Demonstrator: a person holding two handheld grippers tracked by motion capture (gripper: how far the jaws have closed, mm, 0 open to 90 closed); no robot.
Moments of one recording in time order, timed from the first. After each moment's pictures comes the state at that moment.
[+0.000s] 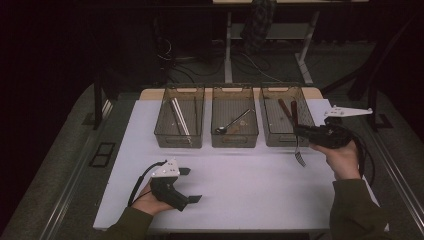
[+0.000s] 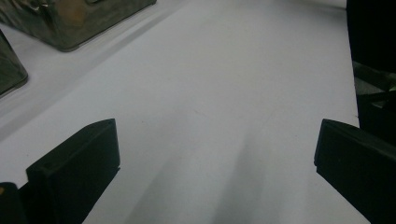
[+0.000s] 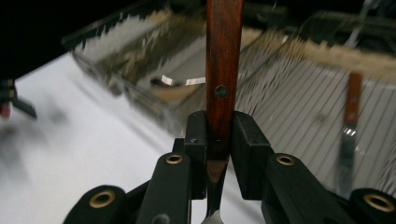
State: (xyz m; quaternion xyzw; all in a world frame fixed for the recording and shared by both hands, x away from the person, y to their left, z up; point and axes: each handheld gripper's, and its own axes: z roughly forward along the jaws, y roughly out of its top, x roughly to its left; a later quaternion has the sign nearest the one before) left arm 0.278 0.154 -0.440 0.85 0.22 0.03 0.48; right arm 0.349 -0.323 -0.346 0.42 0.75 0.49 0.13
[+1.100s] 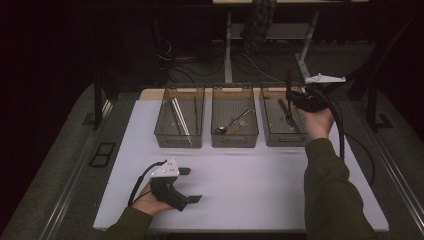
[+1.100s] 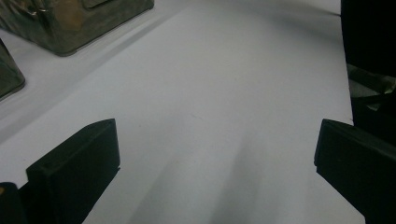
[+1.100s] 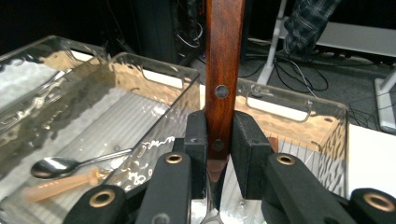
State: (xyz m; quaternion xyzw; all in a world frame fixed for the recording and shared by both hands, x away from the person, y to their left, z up) left arm 0.277 0.154 -0.439 0.85 0.21 0.03 0.49; right arm 0.449 -0.294 -0.339 0.49 0.71 0.44 0.25
